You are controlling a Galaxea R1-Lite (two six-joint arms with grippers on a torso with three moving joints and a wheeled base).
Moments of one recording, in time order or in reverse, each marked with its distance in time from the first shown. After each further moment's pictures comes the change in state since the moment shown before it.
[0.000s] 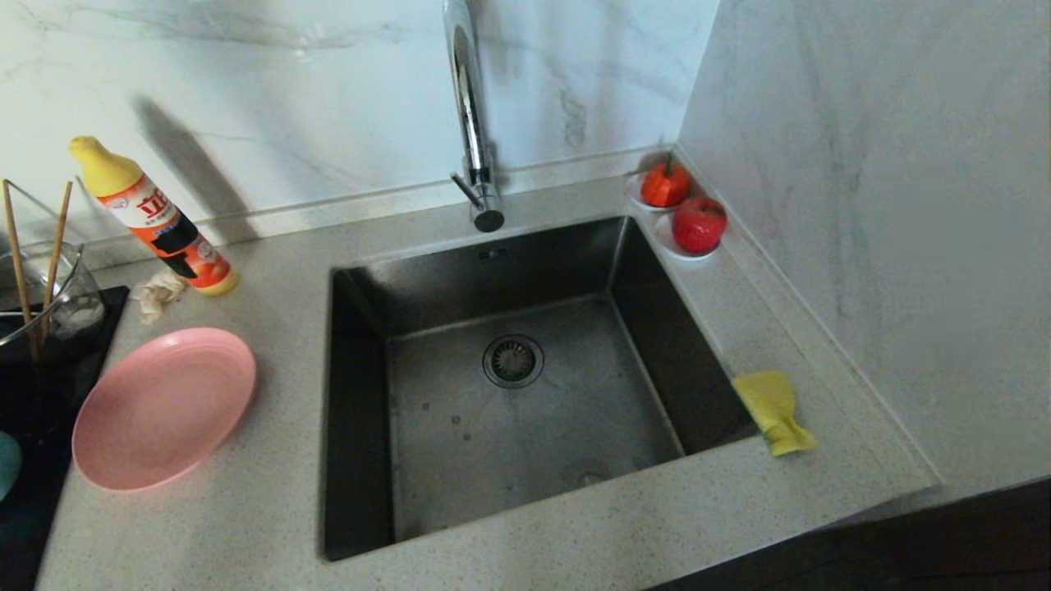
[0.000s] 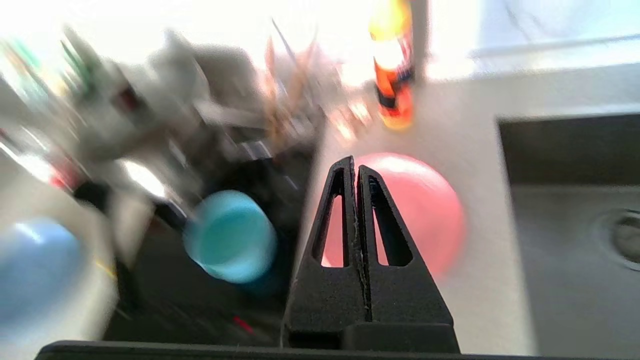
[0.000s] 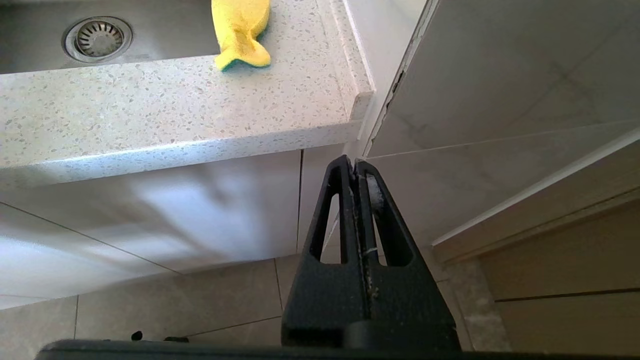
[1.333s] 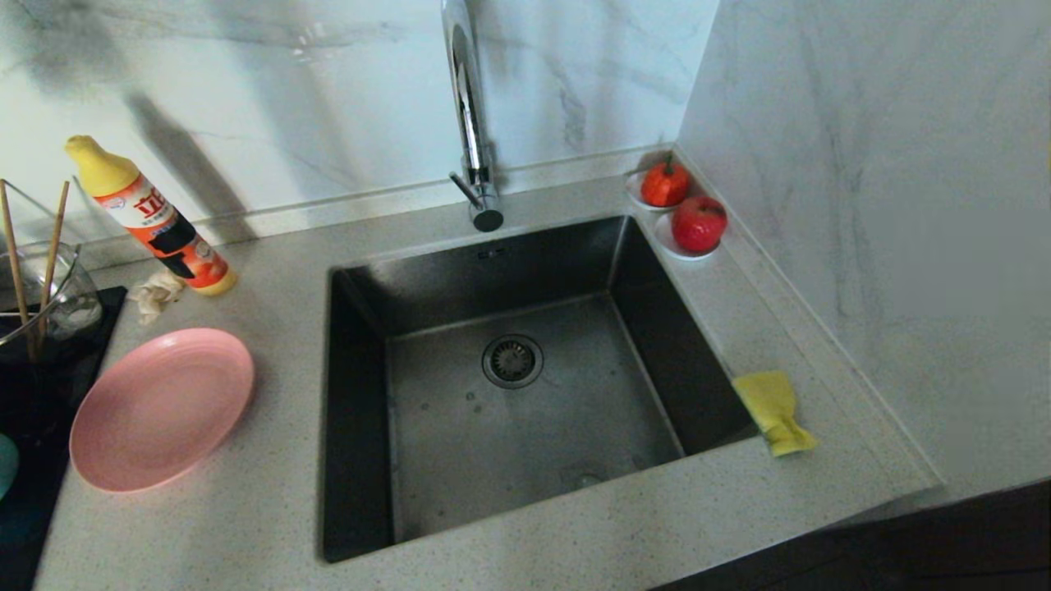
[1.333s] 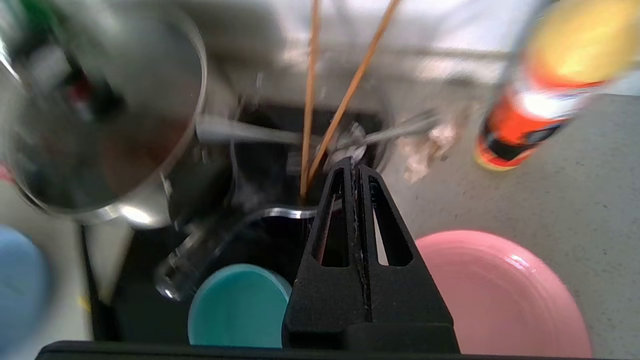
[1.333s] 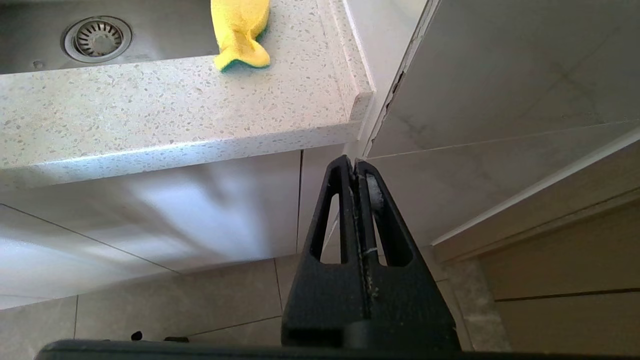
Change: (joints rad) left arm 0.848 0.840 -0.543 0.005 -0.738 -0.106; right arm 0.000 0.000 0.000 0.000 0.000 0.000
